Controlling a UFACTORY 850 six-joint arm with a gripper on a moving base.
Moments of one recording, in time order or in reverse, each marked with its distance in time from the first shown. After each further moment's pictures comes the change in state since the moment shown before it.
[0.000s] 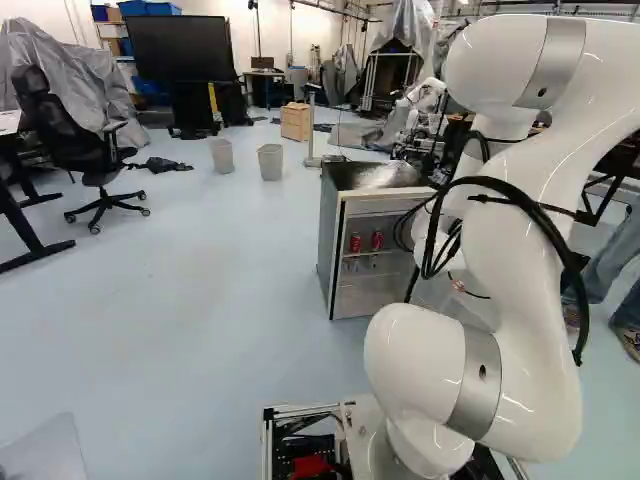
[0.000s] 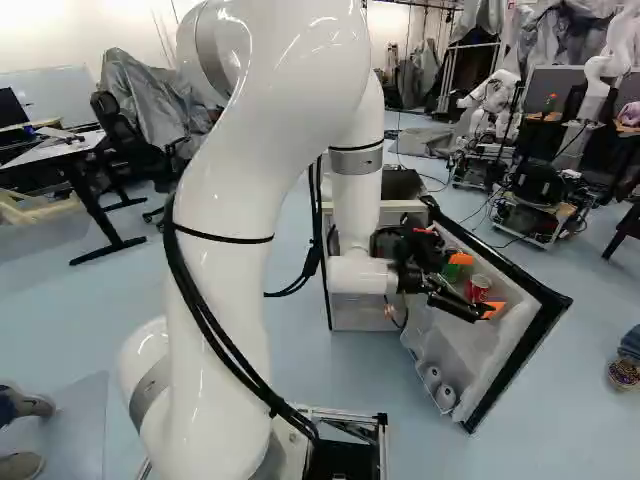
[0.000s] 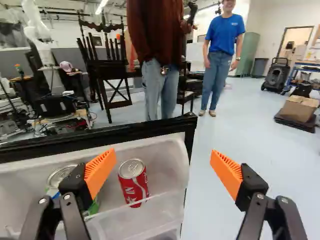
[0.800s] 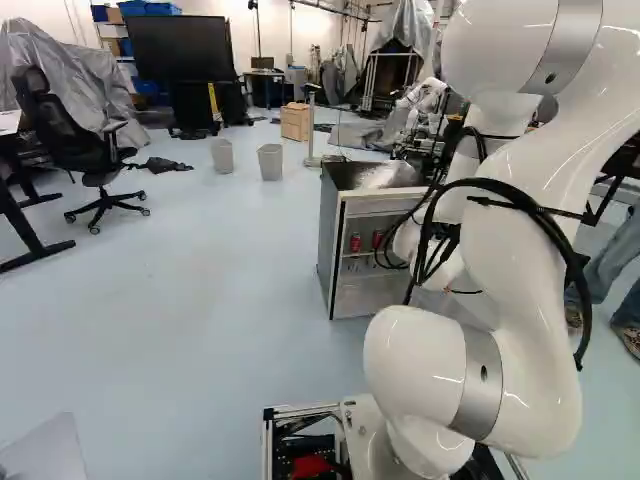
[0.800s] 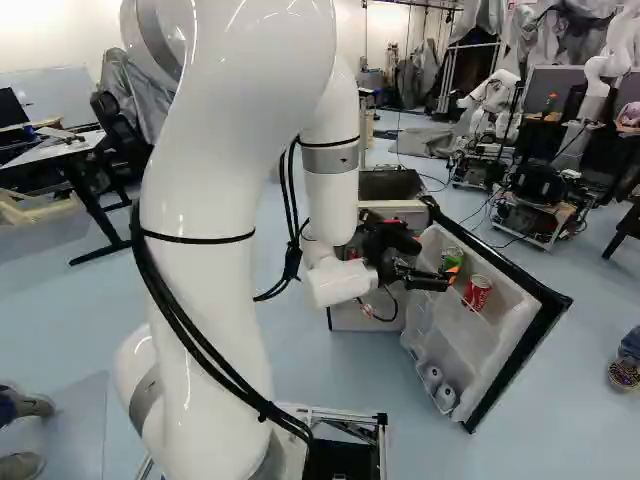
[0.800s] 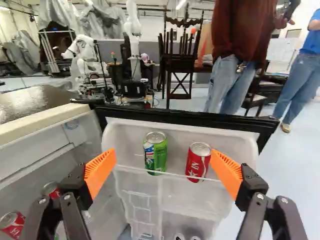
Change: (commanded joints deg) arm 2.8 4.9 7.2 -24.1 0.0 0.0
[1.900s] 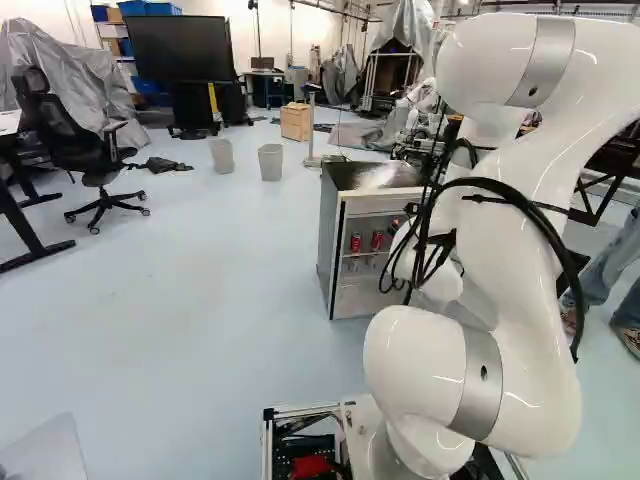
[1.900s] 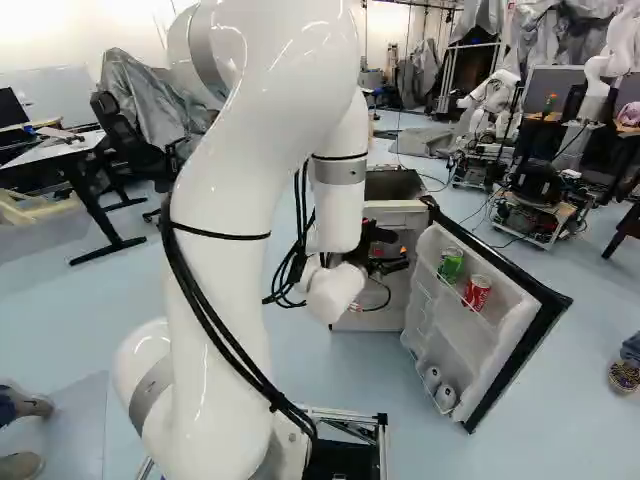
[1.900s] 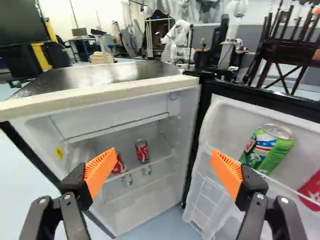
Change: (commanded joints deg) arm 0.0 -6.9 -1.9 -33.1 0.0 0.0
